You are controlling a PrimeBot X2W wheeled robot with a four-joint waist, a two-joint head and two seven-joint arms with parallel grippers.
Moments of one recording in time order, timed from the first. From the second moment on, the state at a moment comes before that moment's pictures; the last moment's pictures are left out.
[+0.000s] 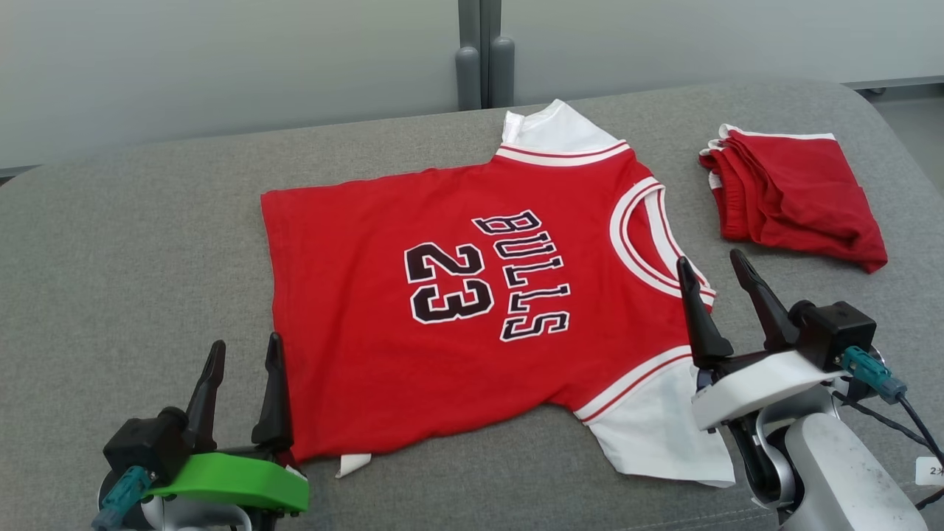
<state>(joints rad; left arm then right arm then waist) 0.03 0.08 -0.19 0.06 -0.48 0.06 -0.25 -0.11 -0.16 0.30 0.17 0.35 -0.03 -0.25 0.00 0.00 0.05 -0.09</state>
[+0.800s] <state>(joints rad) 0.08 0.05 -0.20 0.10 -0.58 0.03 -0.22 -0.11 -0.16 0.26 0.16 0.33 -0.02 -0.25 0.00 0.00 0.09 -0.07</state>
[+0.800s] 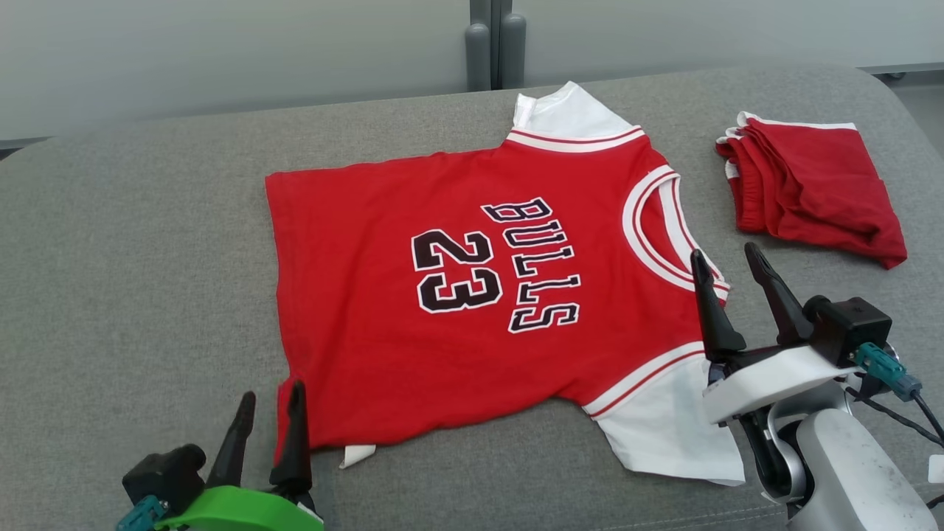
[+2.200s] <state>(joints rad) 0.10 0.05 -0.17 0.23 -0.93 0.01 -0.02 -0.08 -0.16 0.23 0.19 0.30 0.04 -0.25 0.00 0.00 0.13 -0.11</state>
